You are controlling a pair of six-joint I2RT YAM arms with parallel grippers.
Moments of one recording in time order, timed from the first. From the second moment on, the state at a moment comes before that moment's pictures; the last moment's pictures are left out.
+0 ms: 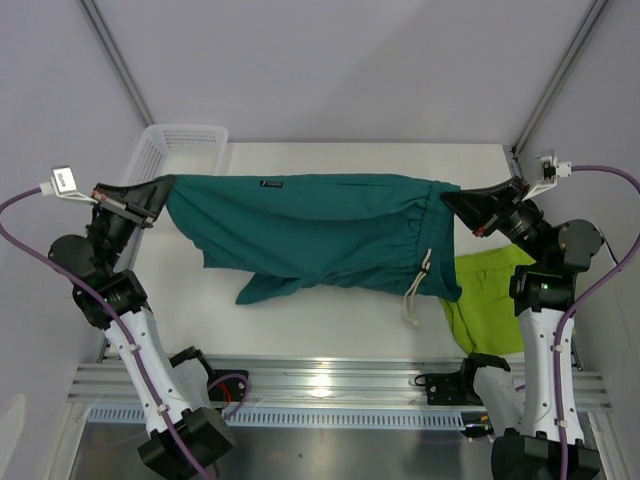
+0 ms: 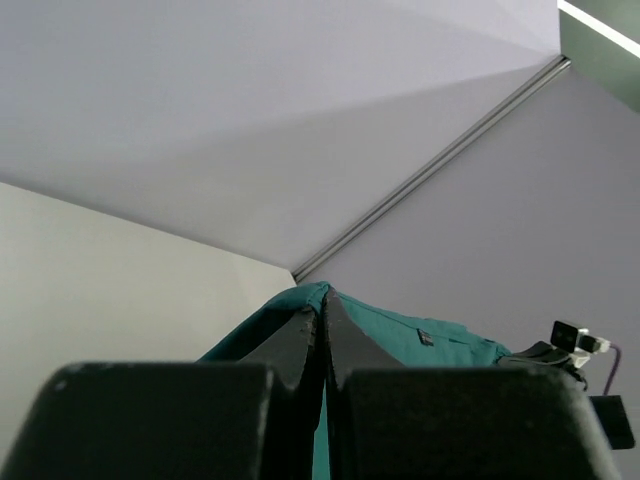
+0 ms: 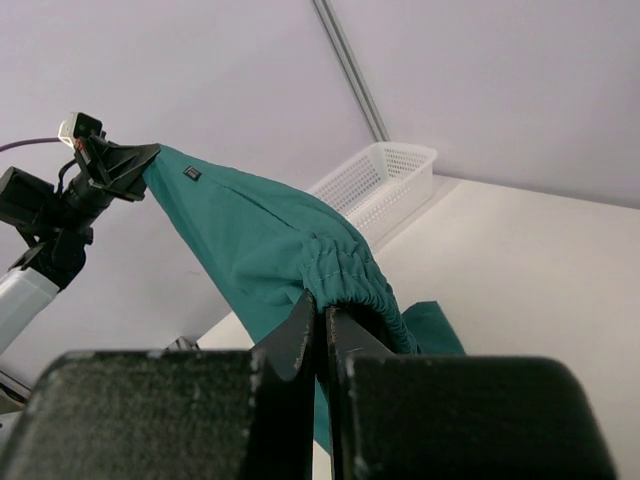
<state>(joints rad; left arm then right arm) 0.61 0.74 0.86 0.33 0.94 -1.23 -0.18 0.79 0.88 0.37 -1.01 0.83</state>
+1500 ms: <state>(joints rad) 0.78 0.84 1.42 0.60 0.93 -1.60 0.10 0.64 1.23 0.10 -0.73 0.64</state>
